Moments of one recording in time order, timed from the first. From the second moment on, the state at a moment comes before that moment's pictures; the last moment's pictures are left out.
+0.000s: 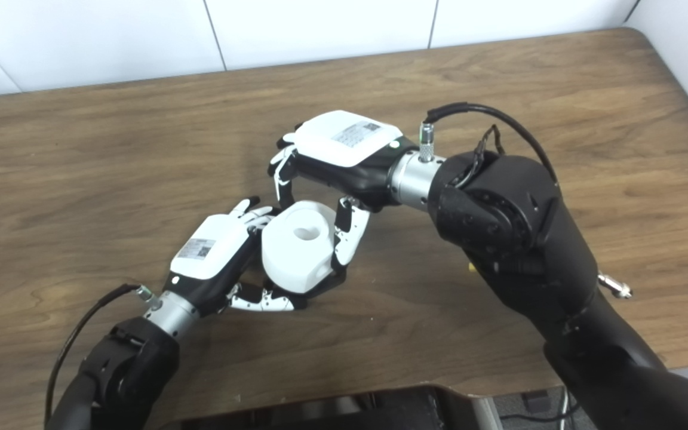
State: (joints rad) left arm -0.02 0.25 -0.44 -0.32 0.90 0.01 -0.32; right arm -0.46 -0.36 0.37 -0.72 -0.85 0.35 1.10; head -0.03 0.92
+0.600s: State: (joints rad) left arm -0.02 0.25 -0.44 -0.32 0.90 0.02 -0.33; right arm -0.45 -0.34 0.40 -0.72 -0.89 0.32 1.10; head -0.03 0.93
